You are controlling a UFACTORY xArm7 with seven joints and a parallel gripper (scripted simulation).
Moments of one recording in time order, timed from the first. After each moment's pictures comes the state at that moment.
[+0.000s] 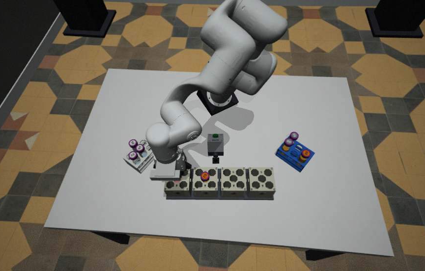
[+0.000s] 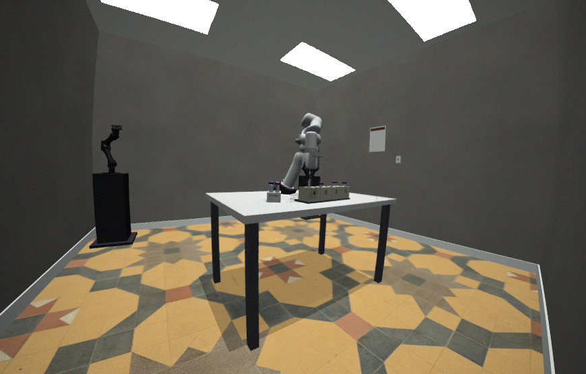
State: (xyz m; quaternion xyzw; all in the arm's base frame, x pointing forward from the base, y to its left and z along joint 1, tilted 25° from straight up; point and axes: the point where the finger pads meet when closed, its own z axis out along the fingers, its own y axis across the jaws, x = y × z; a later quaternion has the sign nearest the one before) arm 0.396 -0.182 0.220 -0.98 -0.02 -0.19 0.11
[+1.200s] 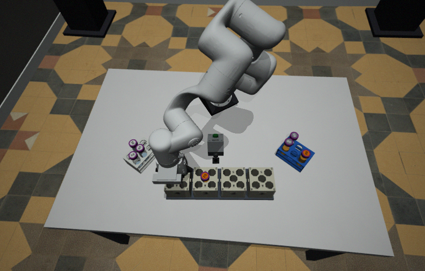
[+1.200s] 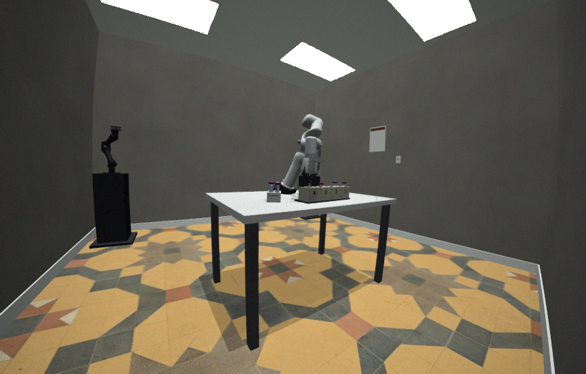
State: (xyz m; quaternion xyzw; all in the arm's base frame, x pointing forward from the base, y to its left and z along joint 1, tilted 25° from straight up) arm 0.407 -0.175 0.192 -0.98 -0.02 -0.19 0.11
